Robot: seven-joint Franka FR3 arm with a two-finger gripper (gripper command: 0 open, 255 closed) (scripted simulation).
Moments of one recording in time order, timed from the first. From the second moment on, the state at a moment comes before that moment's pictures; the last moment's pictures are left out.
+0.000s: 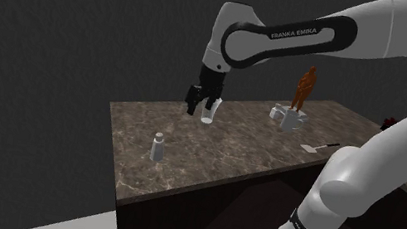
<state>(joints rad) 0.03 -0.38 0.19 -2.33 0.12 2.07 0.15</state>
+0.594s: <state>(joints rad) 0.06 -0.06 0.30 -2.19 0.06 2.25 0.32</state>
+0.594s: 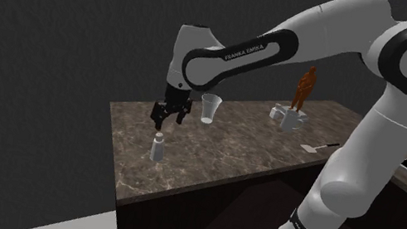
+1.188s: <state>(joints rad) 0.07 0.07 0.31 -2.18 0.01 2.36 0.39</state>
